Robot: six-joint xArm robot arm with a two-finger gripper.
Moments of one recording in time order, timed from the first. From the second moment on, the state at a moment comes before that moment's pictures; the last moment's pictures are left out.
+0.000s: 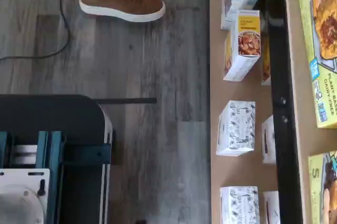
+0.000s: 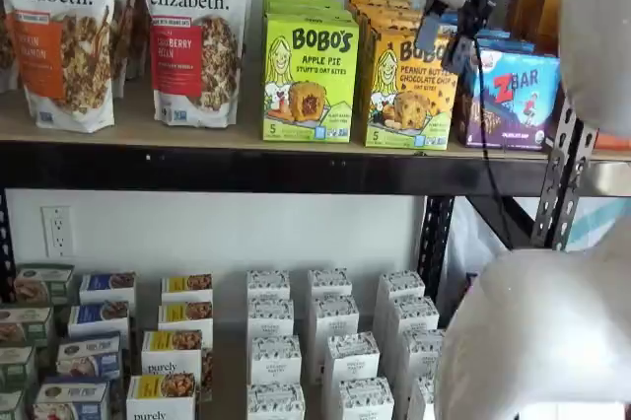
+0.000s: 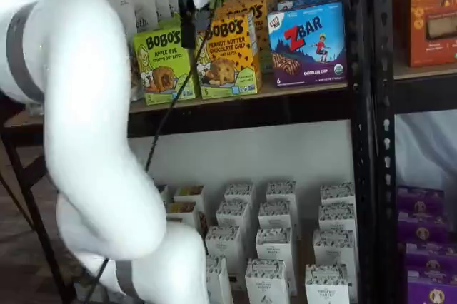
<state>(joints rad) -0.16 -0.40 -1.44 0.29 1.87 -1.65</state>
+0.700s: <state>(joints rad) -0.19 -0.43 -1.42 0.36 1.80 -1.65</state>
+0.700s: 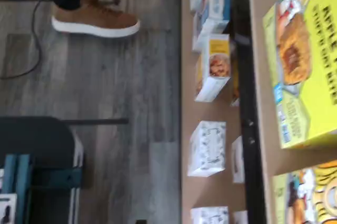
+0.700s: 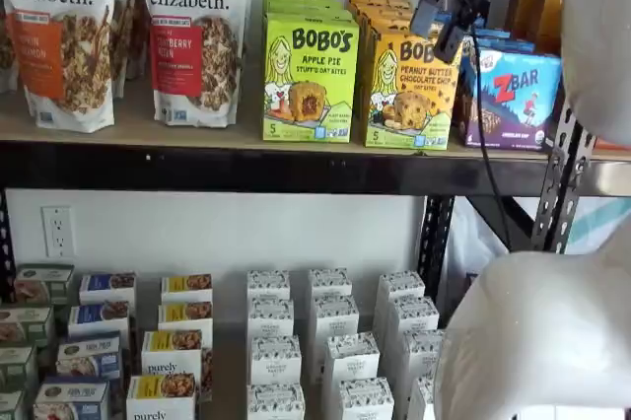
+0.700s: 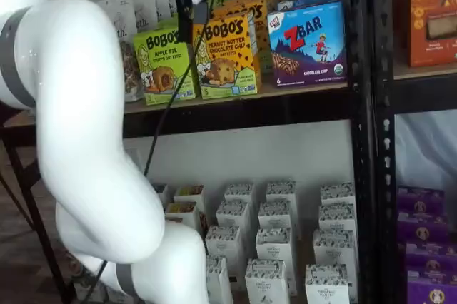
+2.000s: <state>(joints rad) -0.16 -0.19 -1.61 0.23 1.64 -1.67</state>
